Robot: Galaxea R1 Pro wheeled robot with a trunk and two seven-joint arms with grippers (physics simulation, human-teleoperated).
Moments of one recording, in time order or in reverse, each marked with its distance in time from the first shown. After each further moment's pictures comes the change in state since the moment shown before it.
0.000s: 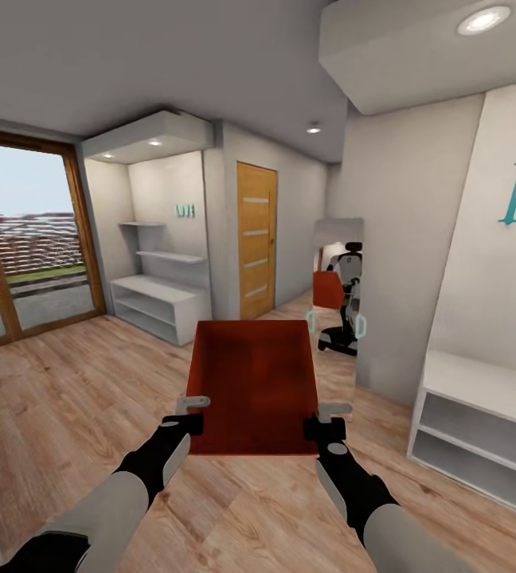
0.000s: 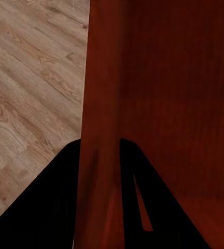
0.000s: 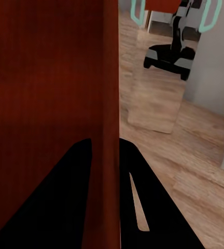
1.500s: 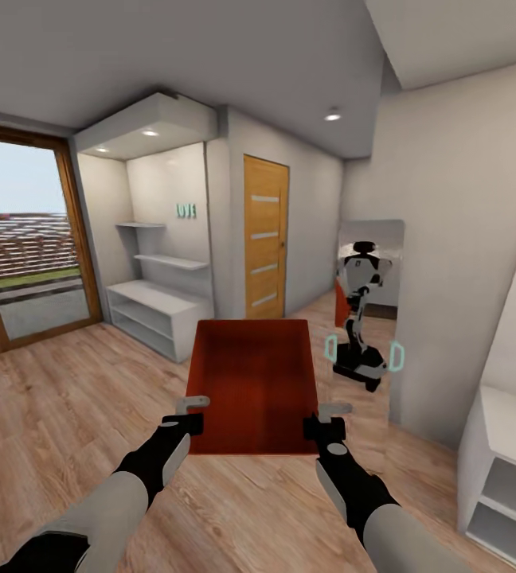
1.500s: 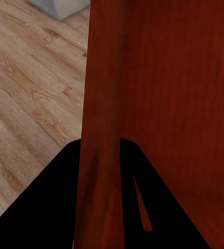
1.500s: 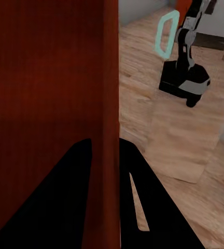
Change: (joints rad) left arm 0.000 0.001 0.000 0.000 0.001 -0.006 -0.001; right arm 0.000 0.001 0.002 0.002 -0.002 -0.006 -0.002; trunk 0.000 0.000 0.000
